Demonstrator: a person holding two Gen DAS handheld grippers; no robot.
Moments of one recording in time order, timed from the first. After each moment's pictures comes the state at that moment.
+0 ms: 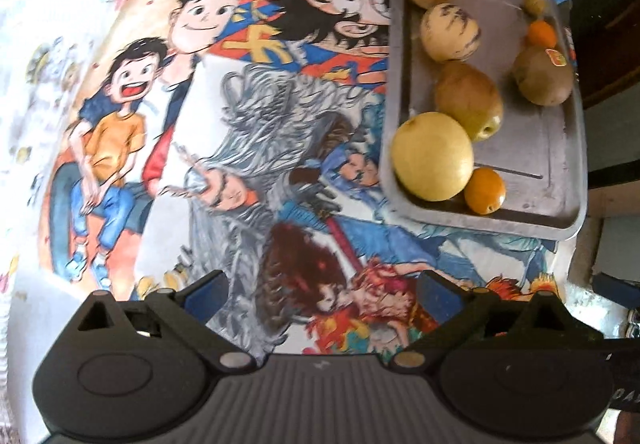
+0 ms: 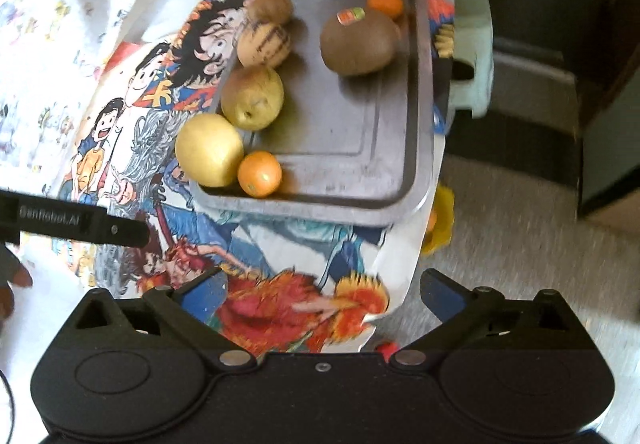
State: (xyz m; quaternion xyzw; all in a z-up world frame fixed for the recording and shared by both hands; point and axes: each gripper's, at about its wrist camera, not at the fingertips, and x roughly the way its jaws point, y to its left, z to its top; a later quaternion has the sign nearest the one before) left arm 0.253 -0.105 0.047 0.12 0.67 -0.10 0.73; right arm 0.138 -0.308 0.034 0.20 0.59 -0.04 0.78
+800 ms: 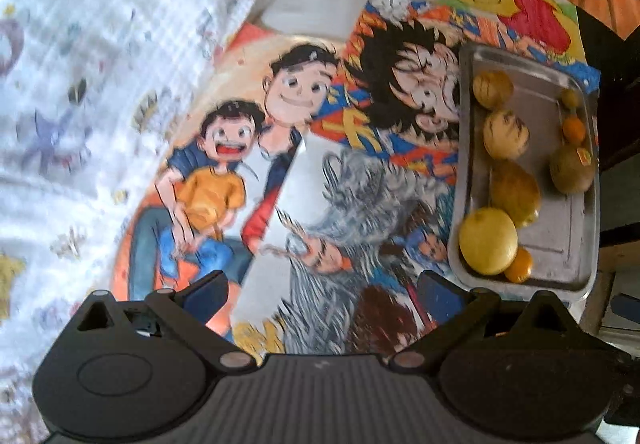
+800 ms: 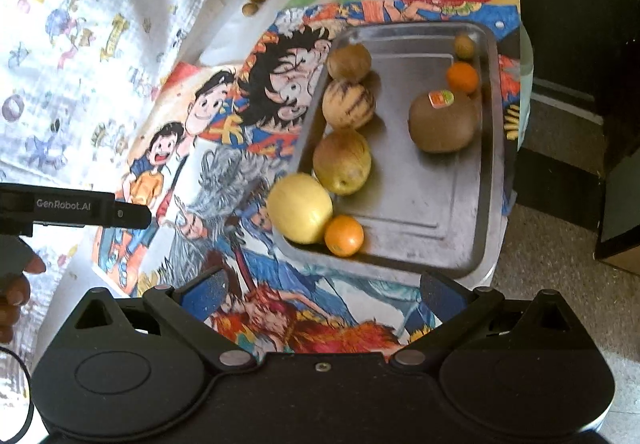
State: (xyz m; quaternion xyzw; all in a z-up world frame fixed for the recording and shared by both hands) left arm 0.299 -0.055 0.107 0.10 0.62 -0.06 0.78; right arm 0.185 -0.277 0.090 0.18 0.57 0.00 0.80
